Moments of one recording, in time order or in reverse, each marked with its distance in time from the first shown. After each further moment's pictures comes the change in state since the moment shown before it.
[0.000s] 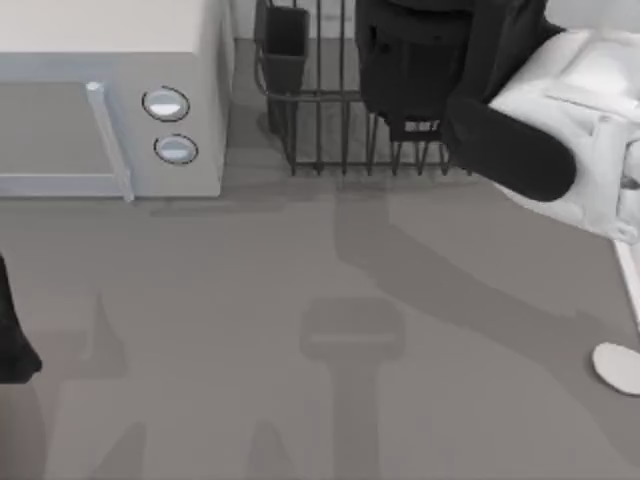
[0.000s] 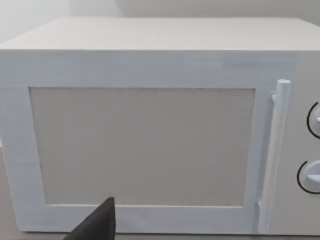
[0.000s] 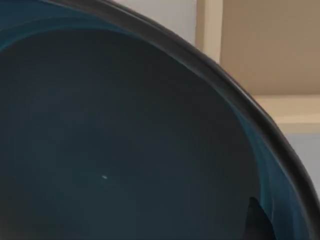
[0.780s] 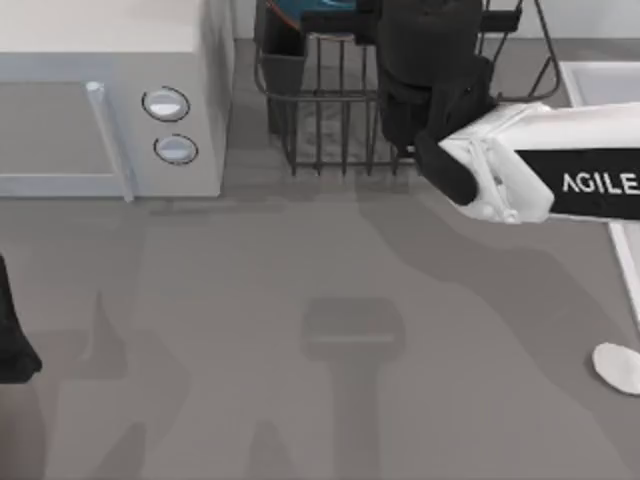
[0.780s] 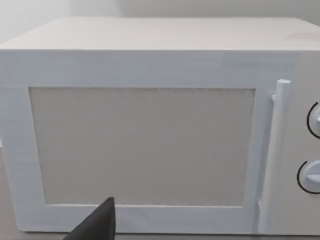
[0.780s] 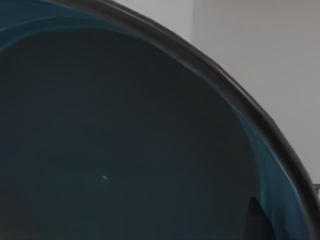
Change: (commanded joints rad) left arm 0.000 0.000 0.000 0.000 0.000 0.000; right arm -0.272 0.394 -0.091 0.499 -0.286 -0.014
